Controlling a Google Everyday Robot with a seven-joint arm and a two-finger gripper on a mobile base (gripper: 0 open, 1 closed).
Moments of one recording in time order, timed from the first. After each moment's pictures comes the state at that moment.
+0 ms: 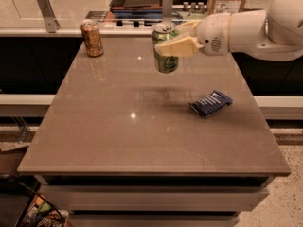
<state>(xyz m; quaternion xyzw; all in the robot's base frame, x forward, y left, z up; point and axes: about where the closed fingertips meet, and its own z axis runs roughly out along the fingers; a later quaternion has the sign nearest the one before) 0.620 -0.051 0.975 -0.47 0.65 0.30 0.52</state>
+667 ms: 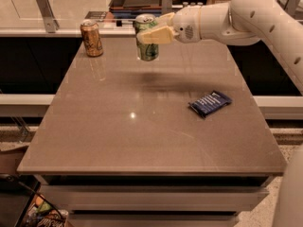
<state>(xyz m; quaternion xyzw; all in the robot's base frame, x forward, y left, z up) 0.697 -0.003 0.967 -0.47 0.63 0.33 0.52</state>
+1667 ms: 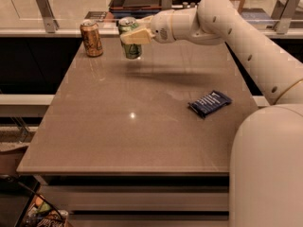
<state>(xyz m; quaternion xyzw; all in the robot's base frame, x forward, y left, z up) 0.761 0.053 0.934 -0.48 0.63 0.32 0.52</state>
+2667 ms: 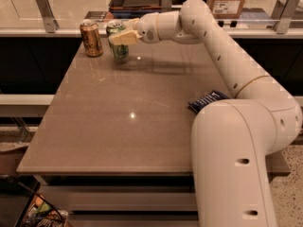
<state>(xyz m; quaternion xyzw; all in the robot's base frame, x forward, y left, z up) 0.798 0.100 0.912 -0.50 0.60 0.36 0.51</state>
